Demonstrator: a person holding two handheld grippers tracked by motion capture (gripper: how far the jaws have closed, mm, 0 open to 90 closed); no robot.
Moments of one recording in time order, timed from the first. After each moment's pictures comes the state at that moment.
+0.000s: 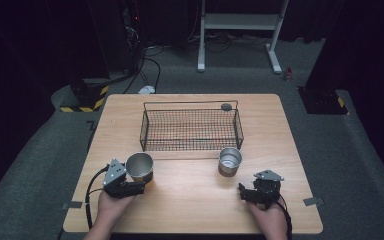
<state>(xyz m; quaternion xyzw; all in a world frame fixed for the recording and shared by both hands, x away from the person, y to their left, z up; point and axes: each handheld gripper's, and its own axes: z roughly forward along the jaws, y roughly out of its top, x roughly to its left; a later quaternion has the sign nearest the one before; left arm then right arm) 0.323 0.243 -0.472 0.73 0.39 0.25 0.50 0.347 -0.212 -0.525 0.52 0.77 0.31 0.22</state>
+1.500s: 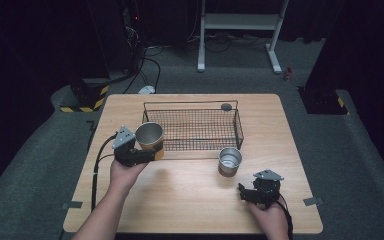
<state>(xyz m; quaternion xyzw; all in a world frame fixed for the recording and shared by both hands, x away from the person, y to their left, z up) 0.395 0.218 -0.417 0.70 0.41 0.24 0.53 0.348 -0.212 -0.525 0.52 0.77 0.31 0.21</state>
